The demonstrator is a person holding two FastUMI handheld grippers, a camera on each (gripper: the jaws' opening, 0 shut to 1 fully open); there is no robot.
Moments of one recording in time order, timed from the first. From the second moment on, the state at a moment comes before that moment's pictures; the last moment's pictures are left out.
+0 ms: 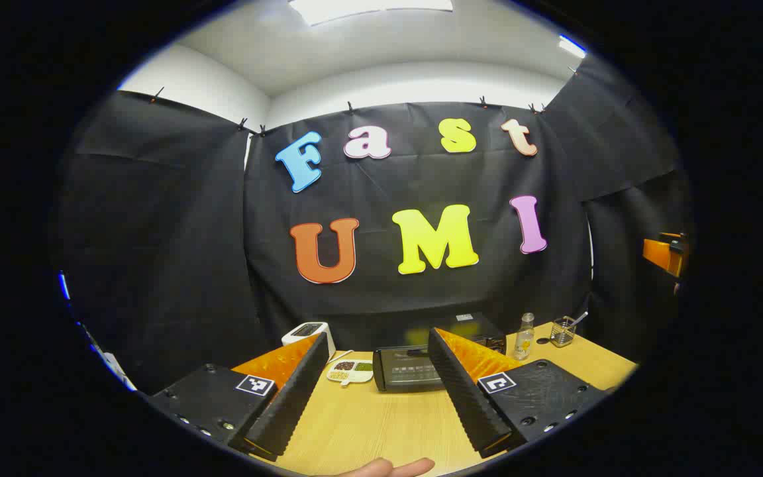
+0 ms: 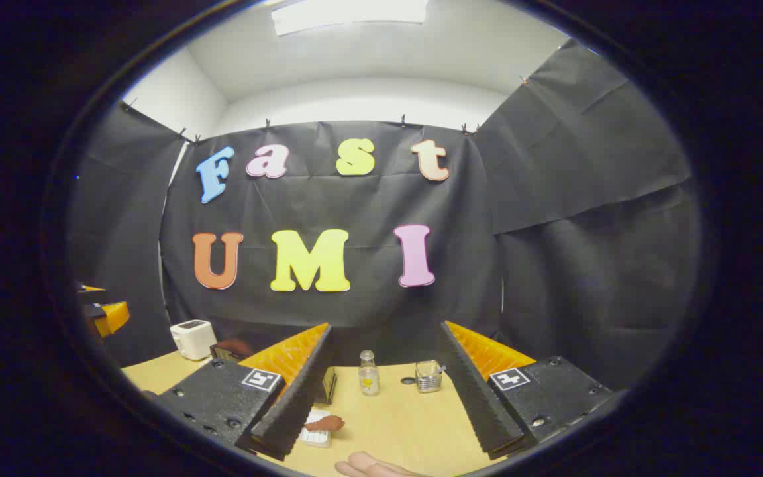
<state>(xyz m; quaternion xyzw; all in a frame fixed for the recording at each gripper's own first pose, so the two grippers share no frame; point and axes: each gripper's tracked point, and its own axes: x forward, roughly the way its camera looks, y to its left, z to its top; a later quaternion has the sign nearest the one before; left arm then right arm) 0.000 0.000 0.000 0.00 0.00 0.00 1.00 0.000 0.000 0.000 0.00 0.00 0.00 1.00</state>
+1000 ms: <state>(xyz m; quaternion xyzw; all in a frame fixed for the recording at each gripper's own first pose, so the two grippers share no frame) 0.008 -0.016 0.008 -0.02 -0.01 -0.03 1.00 -0.012 0.005 -0.007 -0.02 0.00 0.01 1.00</state>
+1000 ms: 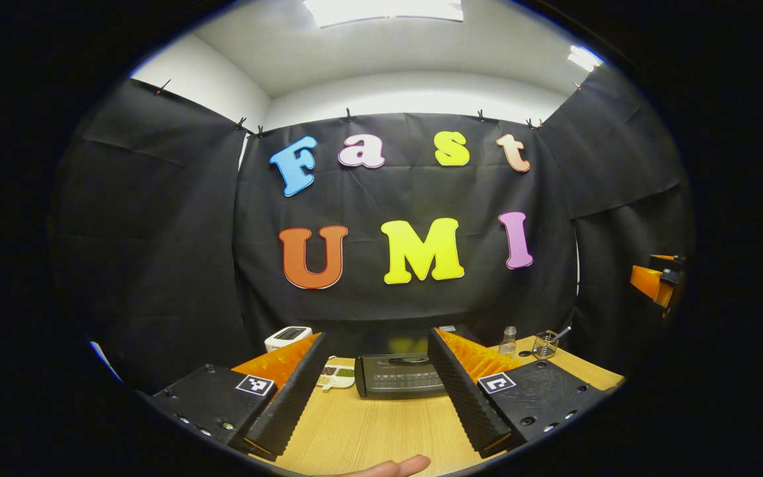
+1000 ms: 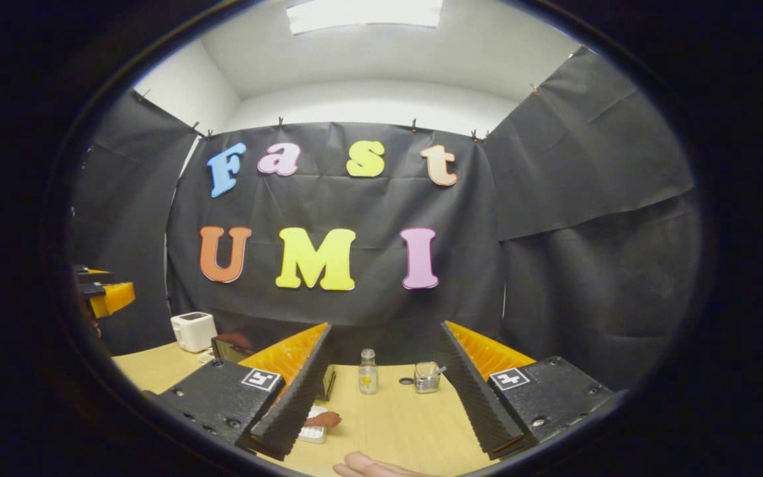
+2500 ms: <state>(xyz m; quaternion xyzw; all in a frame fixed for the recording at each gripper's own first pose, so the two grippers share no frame) 0.269 -0.123 -0.189 -0.03 0.19 -0.09 0.98 0.009 -0.039 -0.006 -0.03 -0.01 -0.01 1.00</state>
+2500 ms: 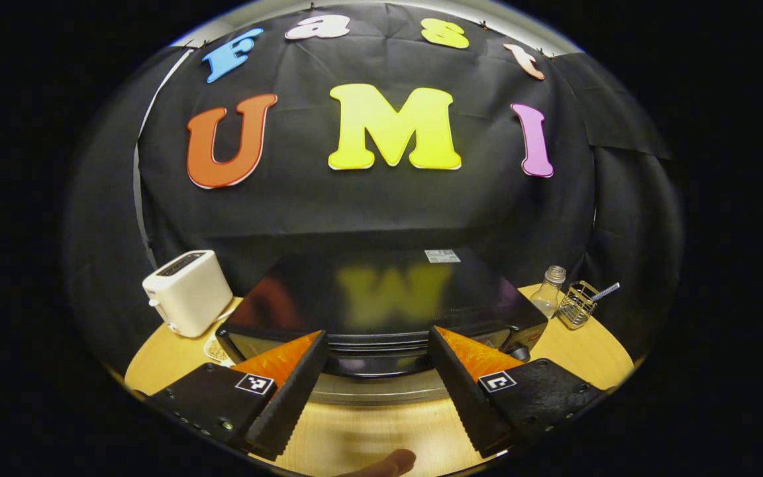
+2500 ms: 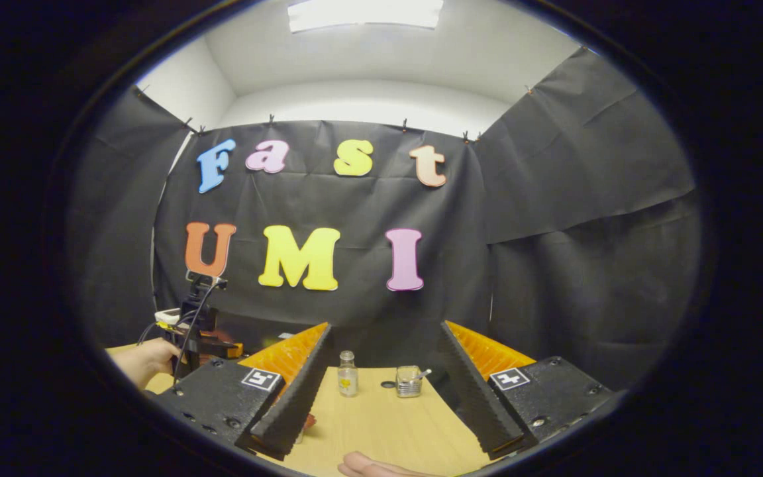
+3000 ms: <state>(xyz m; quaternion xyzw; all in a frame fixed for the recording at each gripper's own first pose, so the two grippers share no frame) 0.260 -0.122 -0.192 -0.03 0.20 -0.10 0.97 0.009 -0.039 -0.001 -0.02 0.01 0.00 1.00</state>
